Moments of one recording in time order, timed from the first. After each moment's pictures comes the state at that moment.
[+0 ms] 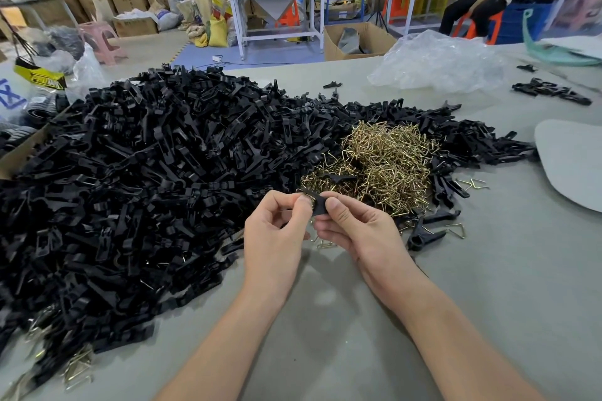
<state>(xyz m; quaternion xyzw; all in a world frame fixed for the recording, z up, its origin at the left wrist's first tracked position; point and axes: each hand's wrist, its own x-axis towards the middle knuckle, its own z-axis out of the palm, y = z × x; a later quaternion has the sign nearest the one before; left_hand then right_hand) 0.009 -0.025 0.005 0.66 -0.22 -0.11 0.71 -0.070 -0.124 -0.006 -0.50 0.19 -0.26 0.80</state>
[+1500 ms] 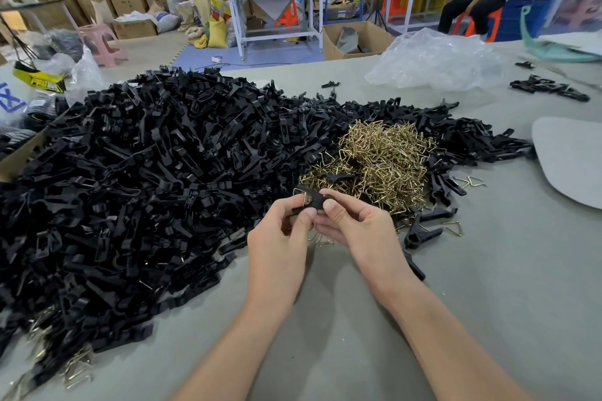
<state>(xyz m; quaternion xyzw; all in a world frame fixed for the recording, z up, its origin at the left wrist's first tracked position) 0.009 -0.024 -0.018 0.72 -0.28 -0.05 0.64 -0.067 -0.124 -0.008 -0.52 0.22 -0.29 0.77</state>
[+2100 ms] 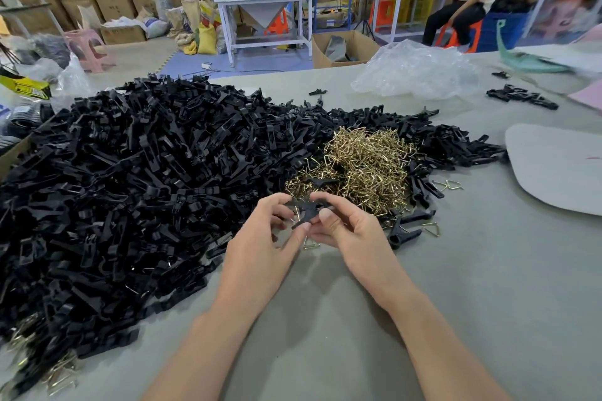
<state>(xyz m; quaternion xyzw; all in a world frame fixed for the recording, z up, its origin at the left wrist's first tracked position) 0.020 -0.008 -0.012 0.78 -0.41 0.02 0.47 -0.085 -0.134 -0.015 -0.64 0.15 -0.28 0.70</state>
